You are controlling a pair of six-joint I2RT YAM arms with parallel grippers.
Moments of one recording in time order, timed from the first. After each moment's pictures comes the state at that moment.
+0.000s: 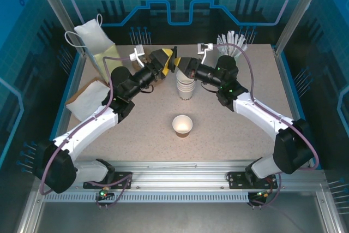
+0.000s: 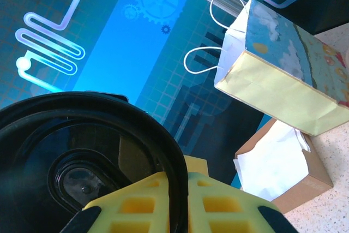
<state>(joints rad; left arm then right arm) -0.49 1.27 0.96 0.55 0.31 -1.35 0.52 1.47 1.10 0.47 -0.57 1.12</state>
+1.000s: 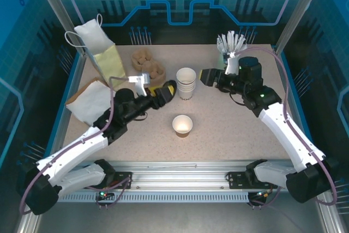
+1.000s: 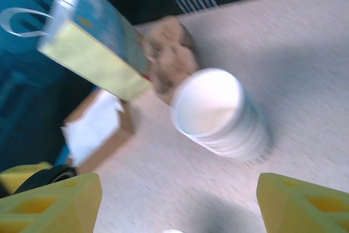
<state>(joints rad) -0.70 1.01 0.72 0.08 0.06 -0.60 0.30 1.17 1.14 -0.50 -0.36 0.44</state>
